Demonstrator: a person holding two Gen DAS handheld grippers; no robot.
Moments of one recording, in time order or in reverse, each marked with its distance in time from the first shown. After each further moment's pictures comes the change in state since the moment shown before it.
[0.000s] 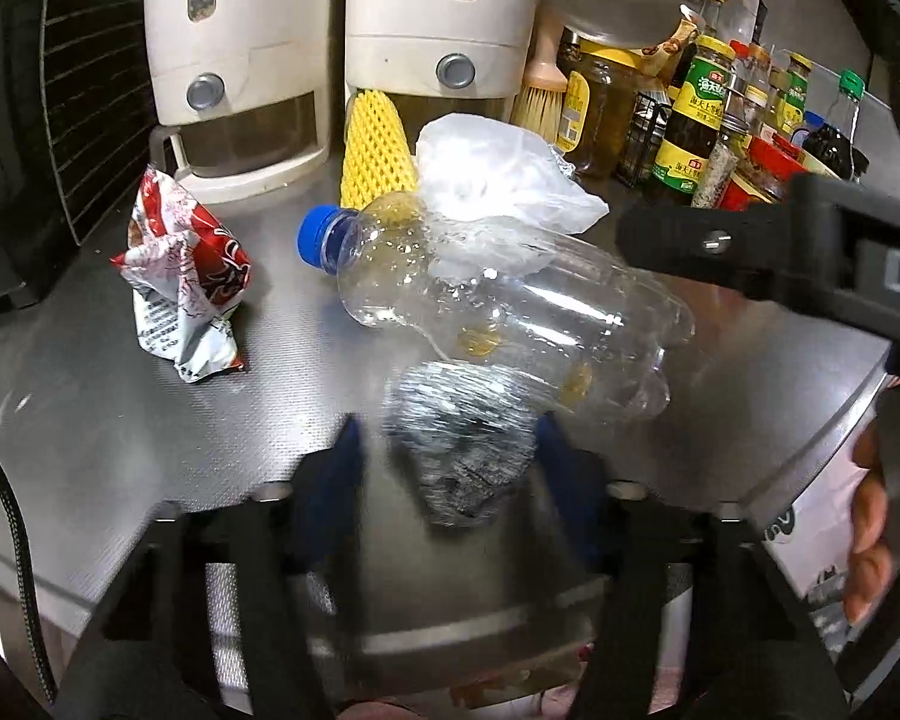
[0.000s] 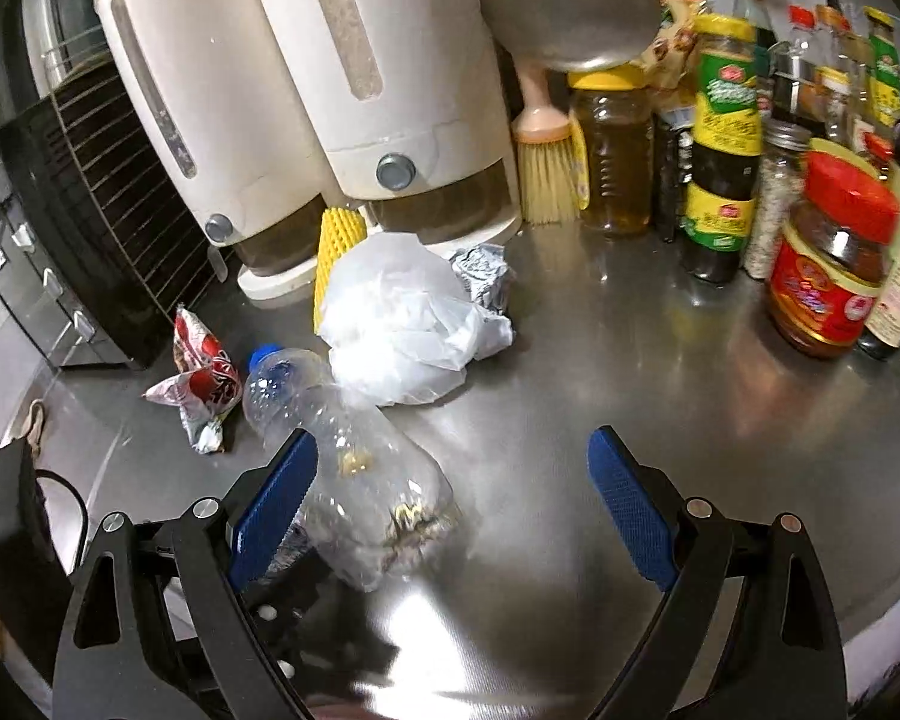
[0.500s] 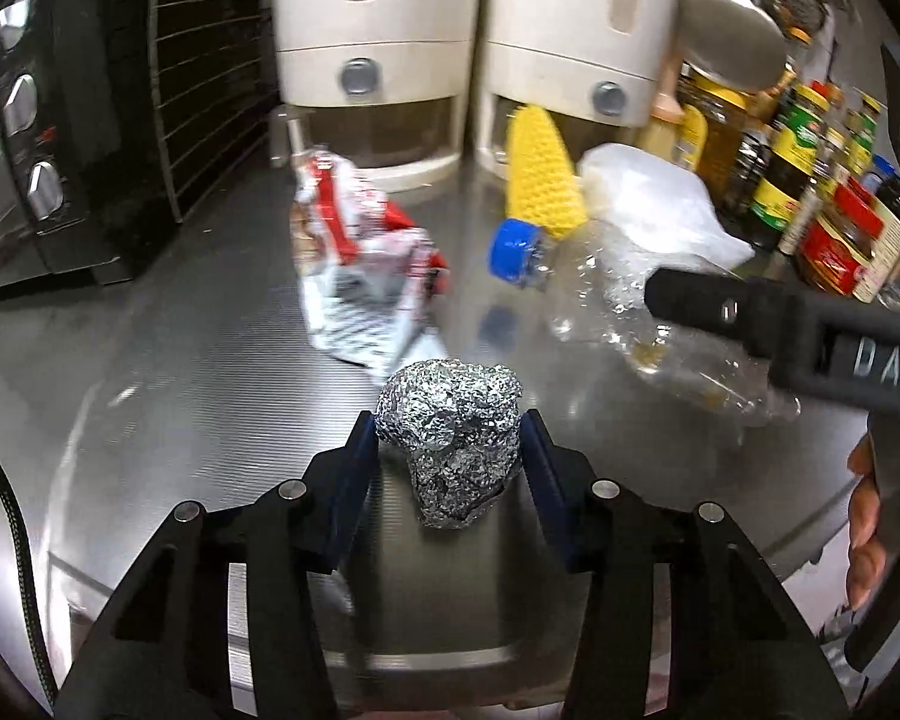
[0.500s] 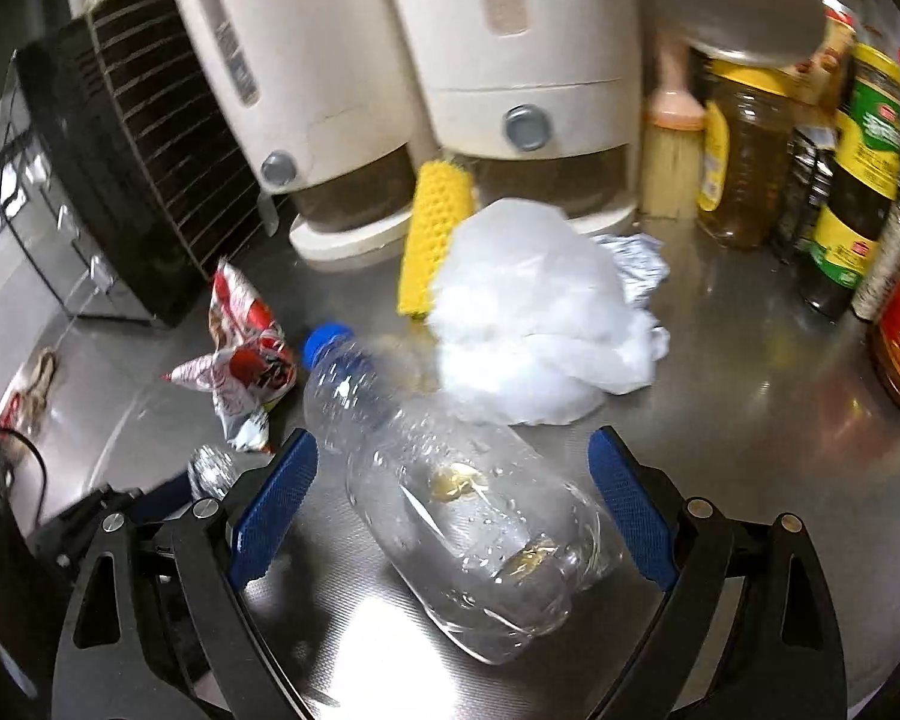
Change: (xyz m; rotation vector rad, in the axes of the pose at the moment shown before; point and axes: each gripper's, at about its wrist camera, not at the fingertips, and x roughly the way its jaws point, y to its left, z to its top) left arm -0.013 0.070 0.003 -0.077 -0.003 0.133; right arm 0.041 0.059 0.004 -0.123 0.072 0.064
